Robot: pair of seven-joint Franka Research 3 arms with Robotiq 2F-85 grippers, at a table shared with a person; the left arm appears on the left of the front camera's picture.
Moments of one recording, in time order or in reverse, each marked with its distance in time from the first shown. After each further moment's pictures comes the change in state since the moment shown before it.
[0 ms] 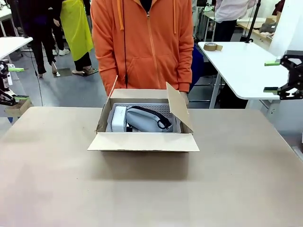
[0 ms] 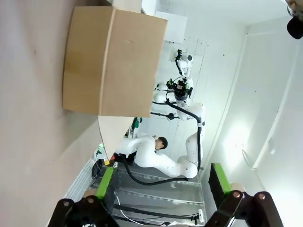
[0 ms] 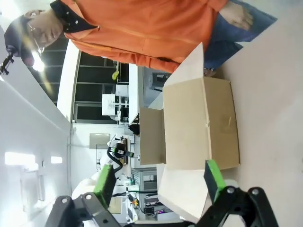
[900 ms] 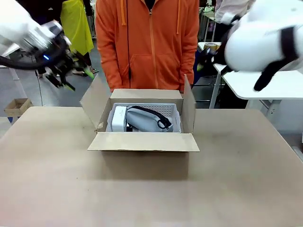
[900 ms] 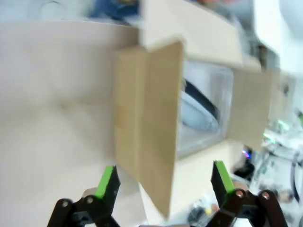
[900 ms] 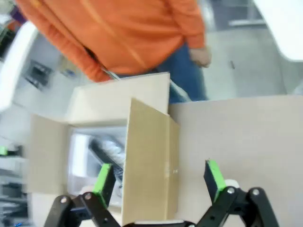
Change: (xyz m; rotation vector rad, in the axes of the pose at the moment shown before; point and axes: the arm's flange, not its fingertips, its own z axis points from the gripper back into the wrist) left arm 0.007 -0.132 -0.198 0.733 -0.193 -0.229; right arm -0.038 0.138 -0.182 -0.640 -0.084 0.569
